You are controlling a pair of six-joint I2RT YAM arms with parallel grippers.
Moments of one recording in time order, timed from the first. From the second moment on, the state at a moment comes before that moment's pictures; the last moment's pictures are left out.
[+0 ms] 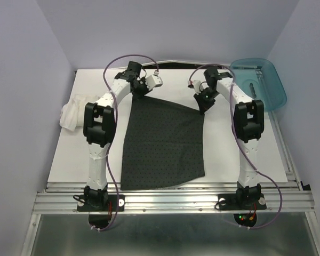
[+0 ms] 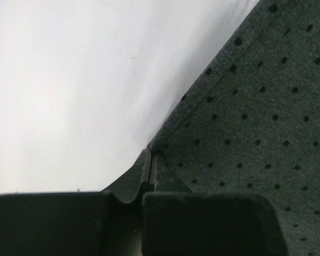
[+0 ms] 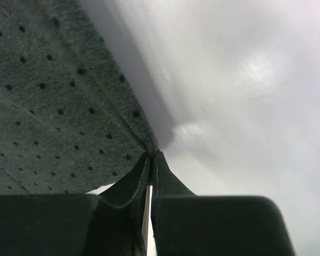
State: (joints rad) left arm -0.30 2.24 1.95 -0.72 0.25 0.86; right arm 0.21 2.29 1.98 -1.07 -0.34 -0.55
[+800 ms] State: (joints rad) left arm -0.27 1.70 1.99 -0.34 0.18 0.55; right arm 0.19 1.81 2.21 -0.72 -0.19 -0.40
